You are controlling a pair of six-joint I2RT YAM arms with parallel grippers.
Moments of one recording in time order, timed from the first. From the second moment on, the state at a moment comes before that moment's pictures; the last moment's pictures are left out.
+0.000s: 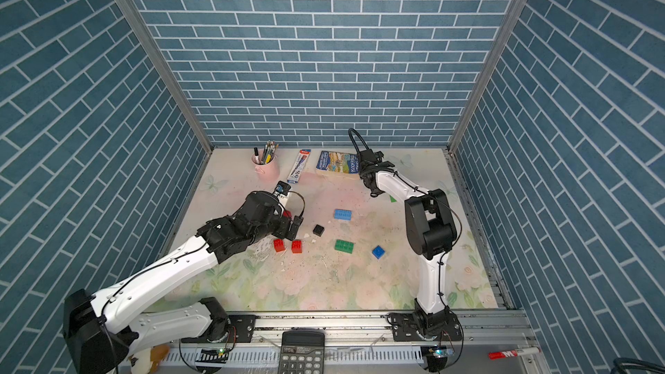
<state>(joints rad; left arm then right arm) -0.75 1.11 0.95 -0.56 -0.23 -0.19 0.44 2.04 1.59 -0.74 0.74 0.15</state>
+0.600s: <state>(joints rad) -0.75 1.07 0.95 -0.58 -0.24 -0.19 0.45 2.24 1.73 -0.89 0.91 0.12</state>
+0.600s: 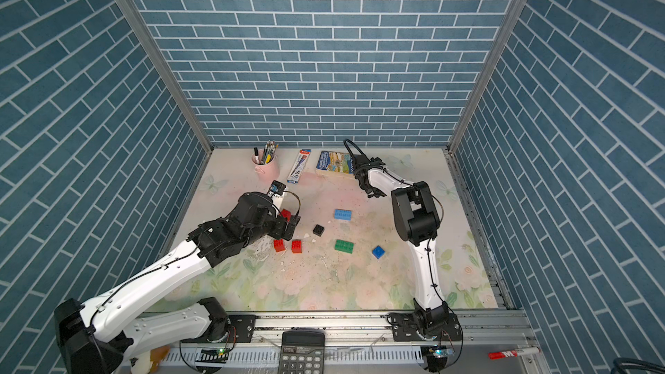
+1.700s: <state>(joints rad) -0.75 1.07 0.92 -0.56 -0.22 -0.19 0.45 2.34 1.79 -0.94 0.96 0.13</state>
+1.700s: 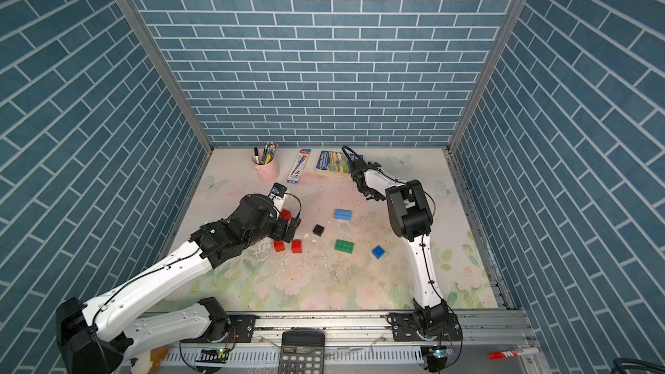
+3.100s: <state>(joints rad) -0.86 1.39 1.06 -0.55 -0.20 -0.23 0.44 1.44 1.12 -0.82 0.18 0.34</state>
